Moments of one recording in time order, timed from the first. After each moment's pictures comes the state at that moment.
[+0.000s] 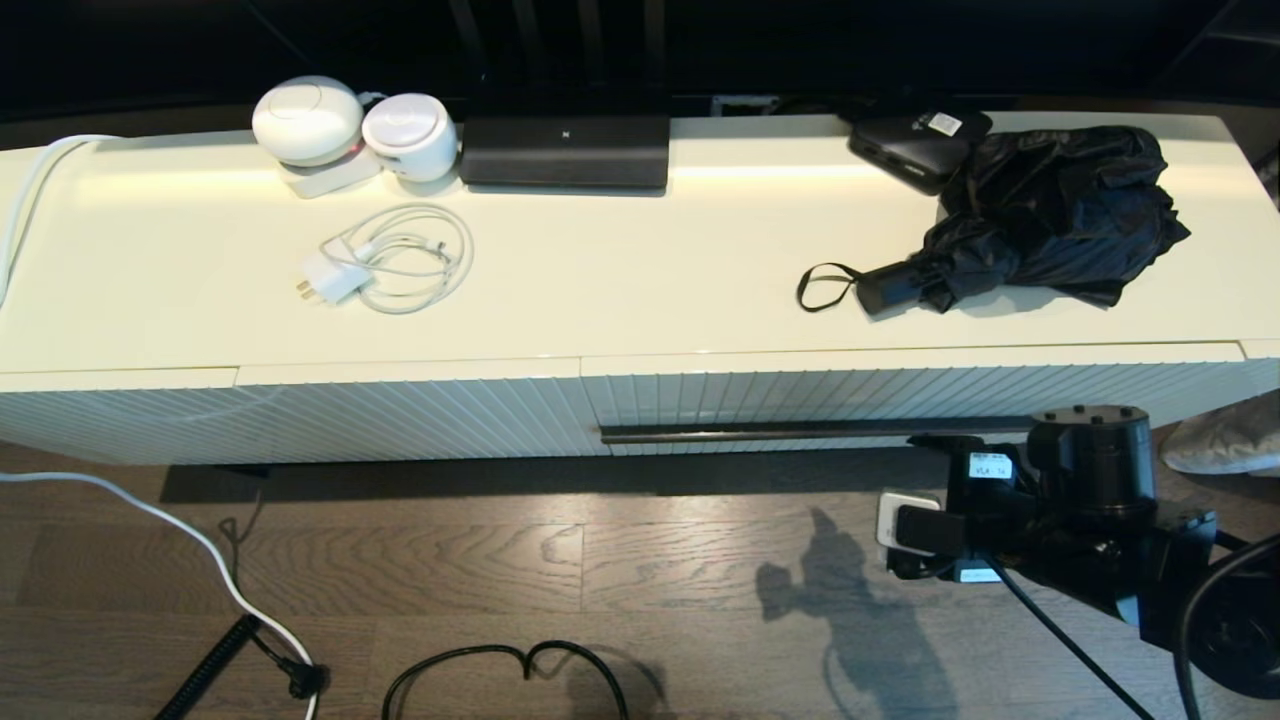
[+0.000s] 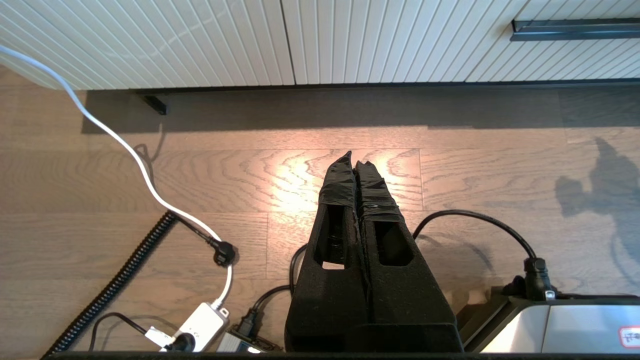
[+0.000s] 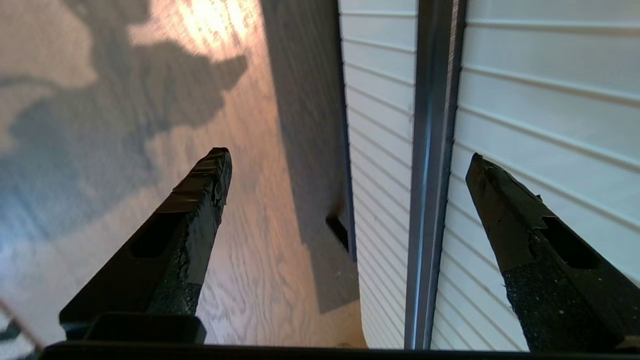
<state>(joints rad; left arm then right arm) 0.00 0.00 0.00 -0.01 0.00 -0.01 0.30 1.81 -0.58 -0.76 -0.09 -1.29</state>
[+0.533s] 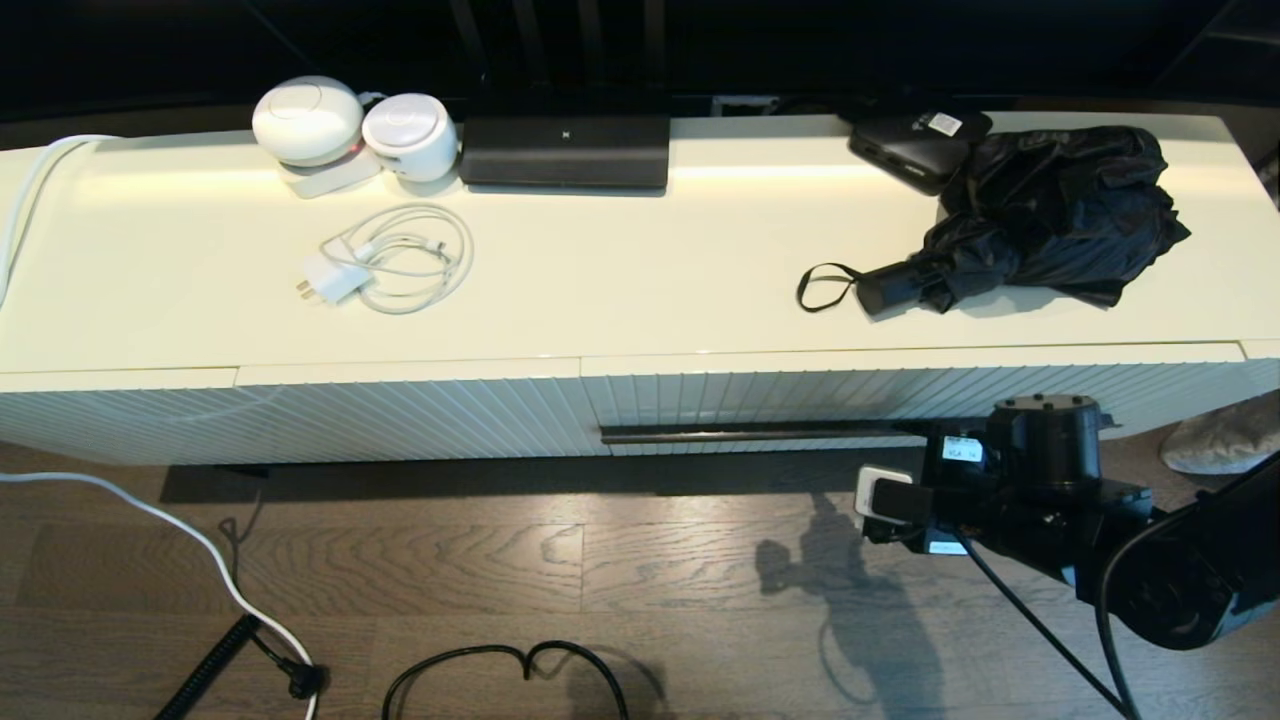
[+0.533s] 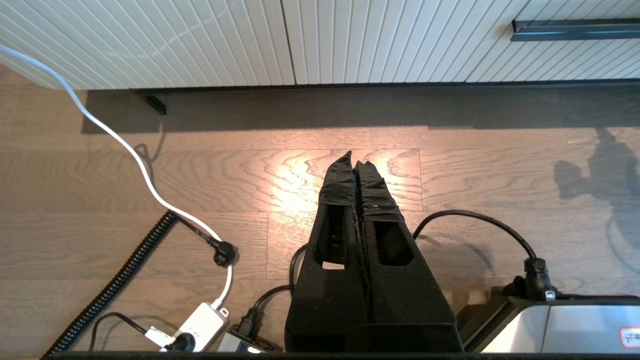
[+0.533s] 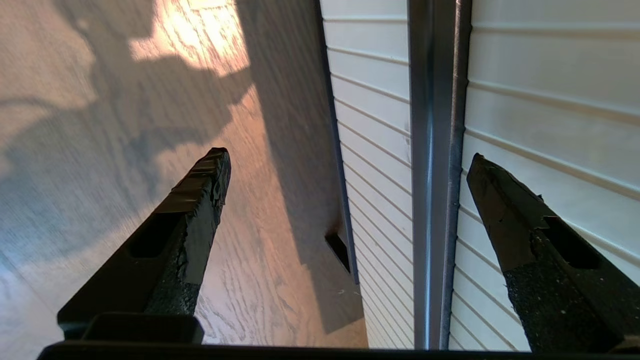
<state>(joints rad) 0.00 0.00 0.00 -0.01 0.00 -0.01 0.26 1.94 -0.69 -0.81 -0.06 -1.27</state>
